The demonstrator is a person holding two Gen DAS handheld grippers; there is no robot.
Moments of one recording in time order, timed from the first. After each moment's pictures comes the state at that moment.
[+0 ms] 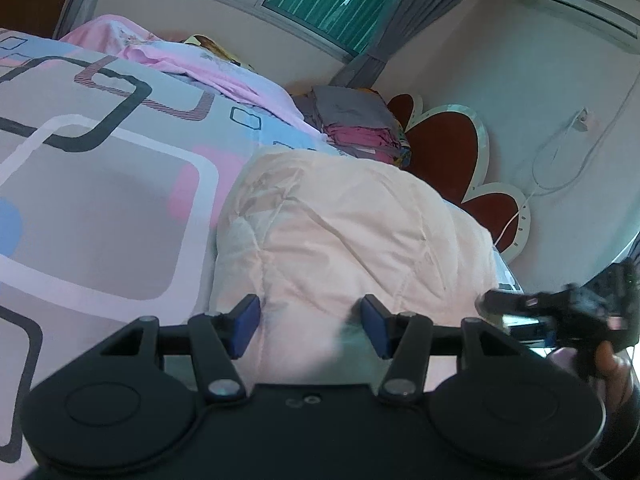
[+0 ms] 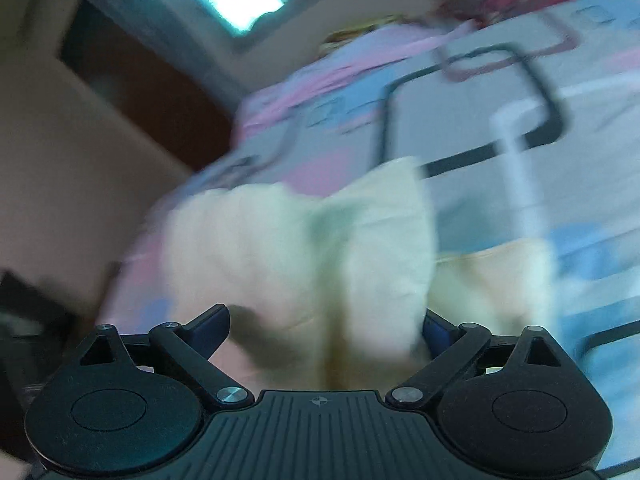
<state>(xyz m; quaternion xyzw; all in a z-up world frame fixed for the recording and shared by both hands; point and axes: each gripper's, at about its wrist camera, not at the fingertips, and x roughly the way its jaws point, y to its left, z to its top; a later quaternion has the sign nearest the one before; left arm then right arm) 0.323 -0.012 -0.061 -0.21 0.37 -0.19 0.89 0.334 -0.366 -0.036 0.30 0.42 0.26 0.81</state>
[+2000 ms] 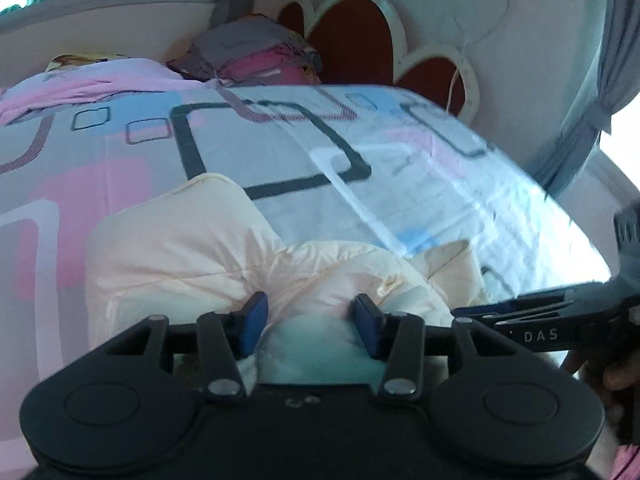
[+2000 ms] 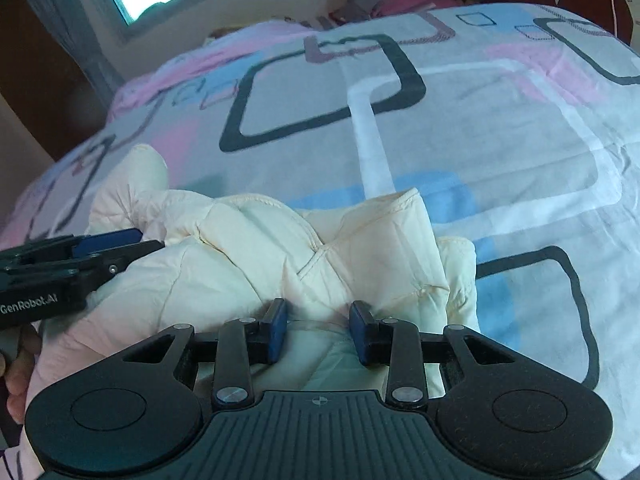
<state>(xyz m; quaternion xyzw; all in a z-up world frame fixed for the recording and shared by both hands) 0.384 -0.151 -0.077 -0.01 0.40 -0.32 0.86 0.299 -0.379 -0.084 0.19 0.47 0.03 0.86</state>
